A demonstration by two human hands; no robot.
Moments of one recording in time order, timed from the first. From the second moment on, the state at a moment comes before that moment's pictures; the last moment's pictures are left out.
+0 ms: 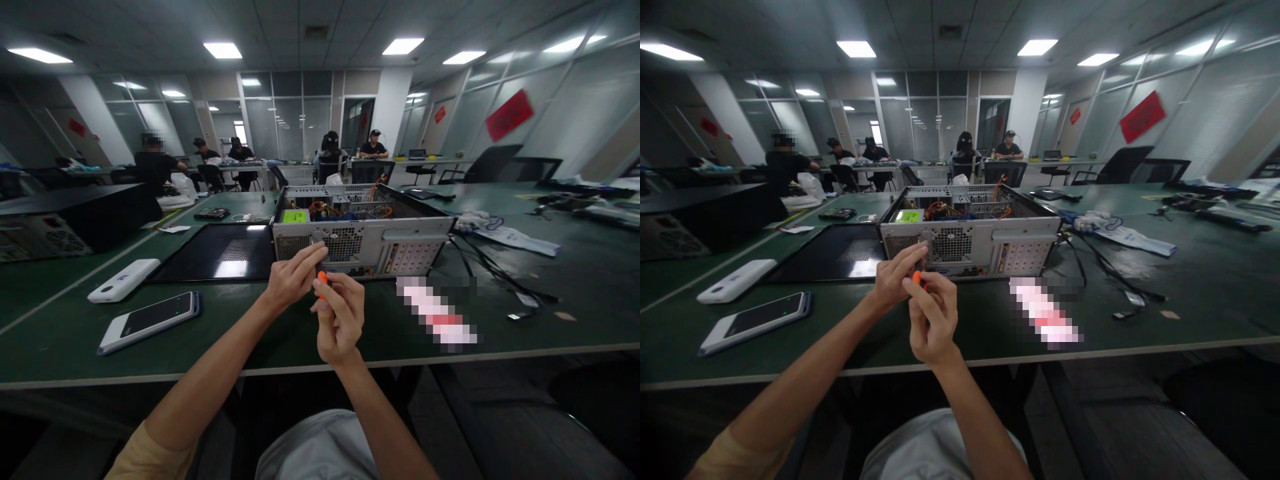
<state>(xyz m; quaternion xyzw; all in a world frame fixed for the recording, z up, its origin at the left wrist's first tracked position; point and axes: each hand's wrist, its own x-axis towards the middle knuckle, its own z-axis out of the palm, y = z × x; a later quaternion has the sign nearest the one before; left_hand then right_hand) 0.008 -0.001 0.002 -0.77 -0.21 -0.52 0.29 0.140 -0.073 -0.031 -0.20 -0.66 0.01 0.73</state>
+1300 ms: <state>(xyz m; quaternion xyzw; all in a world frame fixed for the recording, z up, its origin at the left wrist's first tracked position) 0.003 0.001 0.004 -0.77 -0.25 -0.52 0.27 0.140 -0.076 -0.027 -0.23 -0.67 -0.07 0.70</state>
